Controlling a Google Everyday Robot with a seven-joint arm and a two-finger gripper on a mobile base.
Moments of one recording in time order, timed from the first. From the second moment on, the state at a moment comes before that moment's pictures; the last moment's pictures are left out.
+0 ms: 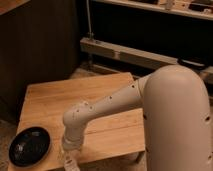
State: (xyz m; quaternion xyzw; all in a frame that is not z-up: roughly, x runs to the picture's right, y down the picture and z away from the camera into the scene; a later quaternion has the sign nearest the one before) arm -0.182 0.318 0.691 -0.49 0.16 0.50 0.70
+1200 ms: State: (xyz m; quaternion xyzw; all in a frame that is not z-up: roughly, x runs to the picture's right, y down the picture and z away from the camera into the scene) arm -0.178 0.342 0.724 -0.46 0.25 0.46 0.72
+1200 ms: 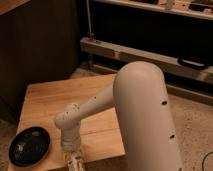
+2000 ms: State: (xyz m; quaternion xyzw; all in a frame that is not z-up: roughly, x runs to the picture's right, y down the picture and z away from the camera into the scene) arm -0.161 0.258 0.694 -0.43 0.34 0.51 0.66
